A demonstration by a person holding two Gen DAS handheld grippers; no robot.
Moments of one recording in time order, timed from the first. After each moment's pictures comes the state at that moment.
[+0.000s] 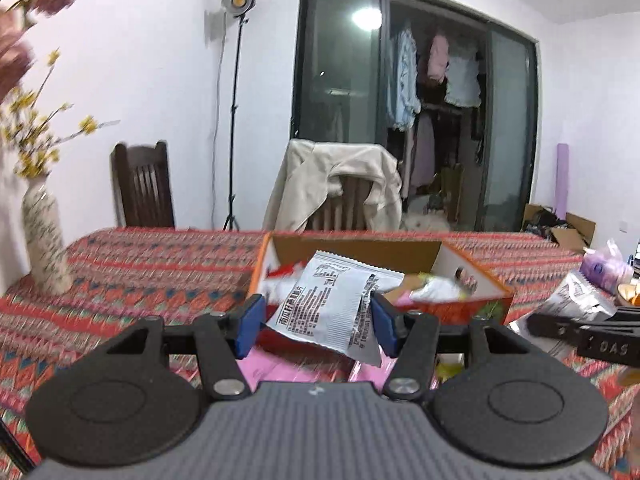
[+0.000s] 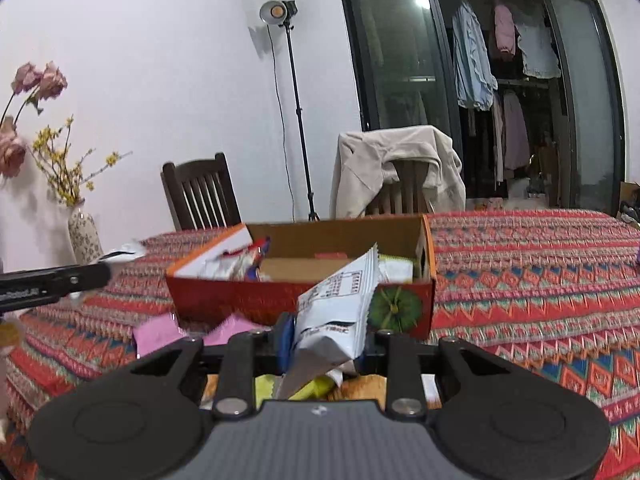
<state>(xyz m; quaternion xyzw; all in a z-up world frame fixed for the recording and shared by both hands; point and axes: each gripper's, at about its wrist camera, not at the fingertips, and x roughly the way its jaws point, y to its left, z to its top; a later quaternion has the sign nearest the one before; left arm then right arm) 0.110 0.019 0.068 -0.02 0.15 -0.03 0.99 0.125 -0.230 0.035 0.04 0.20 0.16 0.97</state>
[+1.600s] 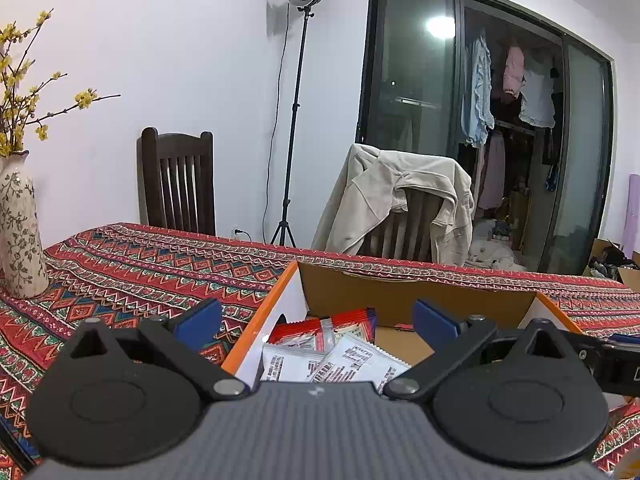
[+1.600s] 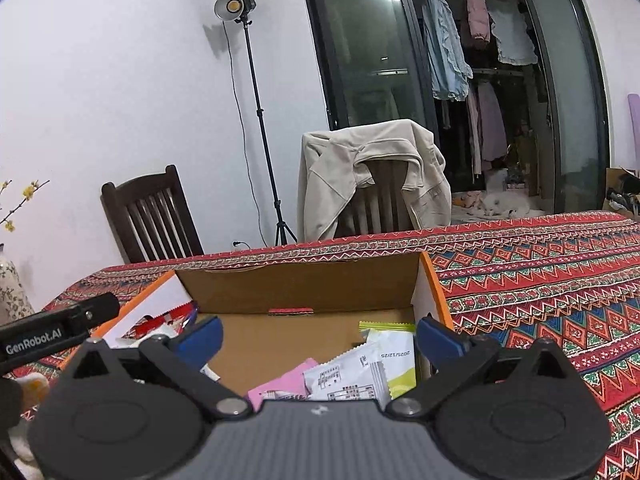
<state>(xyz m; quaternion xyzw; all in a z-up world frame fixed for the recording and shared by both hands) 0.270 0.004 0.038 -0.06 0.14 0.08 0.98 0.301 -0.210 0.025 0.07 0.20 0.11 0.97</state>
